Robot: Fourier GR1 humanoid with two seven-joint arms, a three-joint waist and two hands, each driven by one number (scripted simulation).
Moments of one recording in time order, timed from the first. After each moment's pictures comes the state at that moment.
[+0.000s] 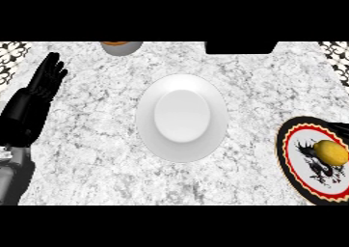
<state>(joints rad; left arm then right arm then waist) -0.25 0.42 -0.04 -1.60 0.18 0.07 0.08 -0.01 -0.96 0.17 -1.38 -0.07 0.30 -0.88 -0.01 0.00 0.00</state>
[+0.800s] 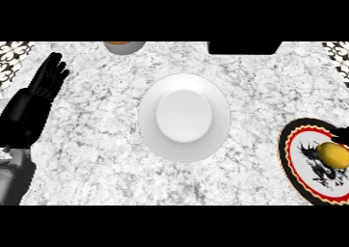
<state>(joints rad) -0.25 0.40 -0.03 -1.63 0.17 0.05 0.11 -0.05 -1.19 0.26 -1.46 0.40 0.33 -0.60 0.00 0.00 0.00</state>
